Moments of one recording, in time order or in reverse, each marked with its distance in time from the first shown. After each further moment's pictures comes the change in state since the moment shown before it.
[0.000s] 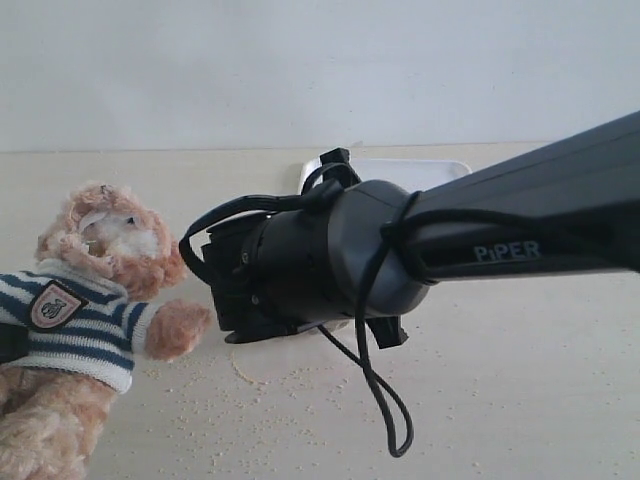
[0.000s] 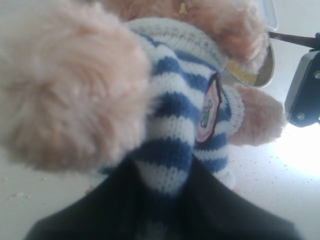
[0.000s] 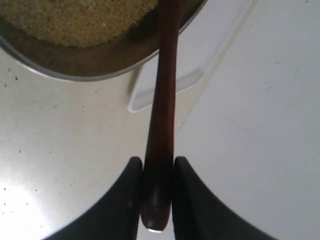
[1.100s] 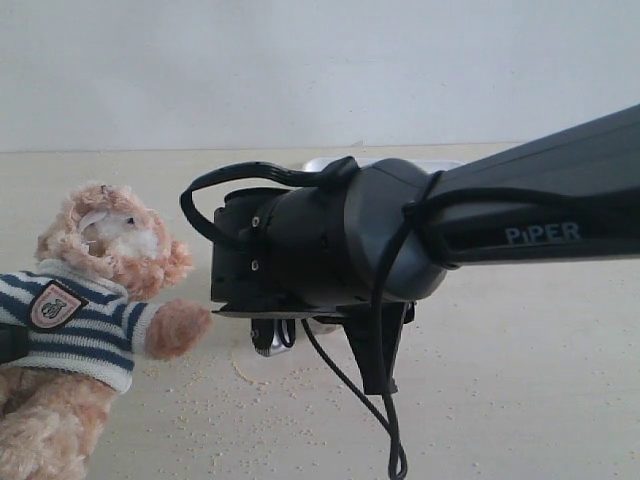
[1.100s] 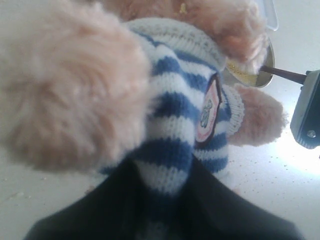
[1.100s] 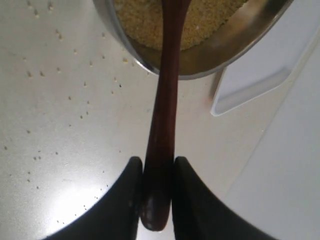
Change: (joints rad) left arm 0.000 0.000 0.000 0.000 0.000 0.000; right arm -0.001 -0.037 0.000 0.293 -0.002 0.005
